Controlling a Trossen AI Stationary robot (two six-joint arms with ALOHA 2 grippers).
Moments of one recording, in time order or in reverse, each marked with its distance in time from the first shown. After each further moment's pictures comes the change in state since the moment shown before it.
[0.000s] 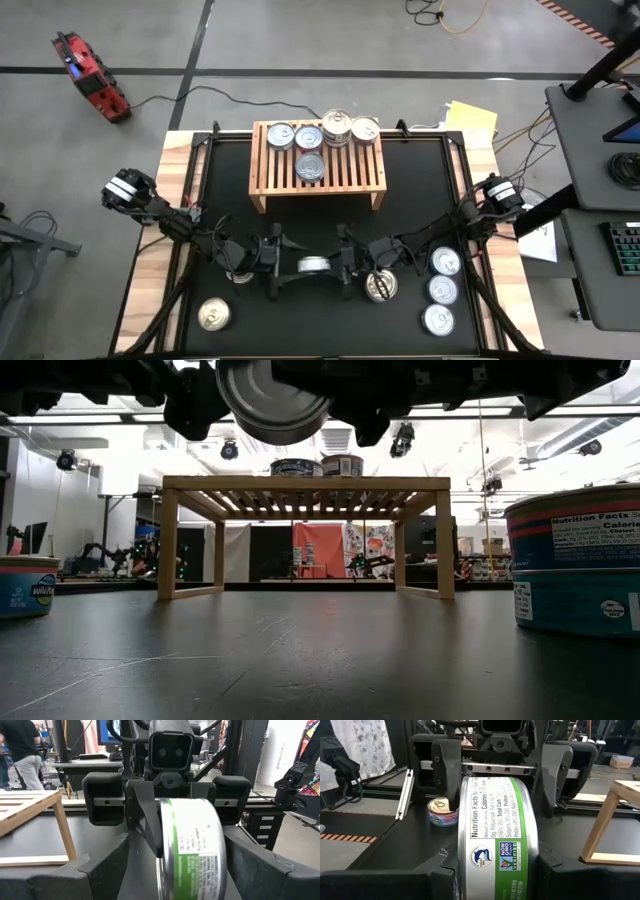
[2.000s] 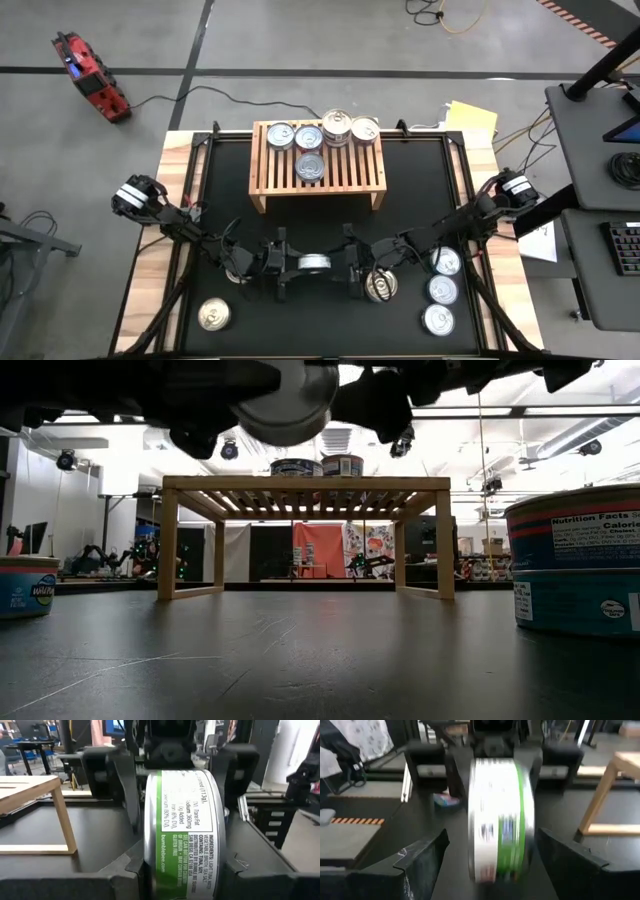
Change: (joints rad) left arm -0.001 0.115 0.031 0.062 -0.040 -0.025; right arm 0.012 -0.121 0.000 -0.276 0.008 0.110
